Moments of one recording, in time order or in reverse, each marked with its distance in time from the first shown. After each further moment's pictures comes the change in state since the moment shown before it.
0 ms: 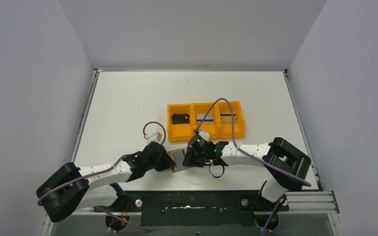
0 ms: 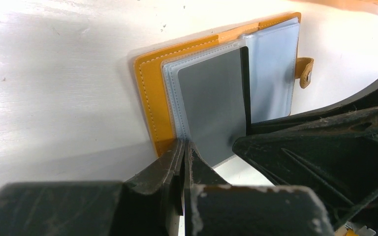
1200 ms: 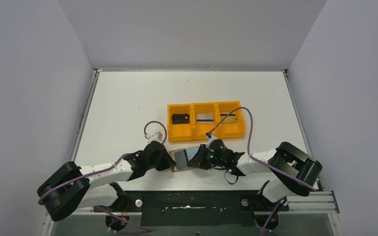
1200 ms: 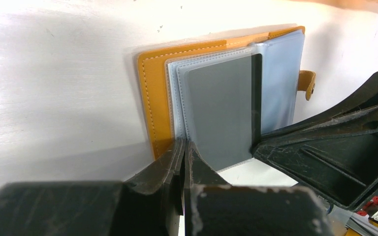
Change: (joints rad) left arm 0.006 0.008 0.017 -0.020 0.000 0.003; right arm -0.134 -0.107 -0.381 0.595 -0.229 0.029
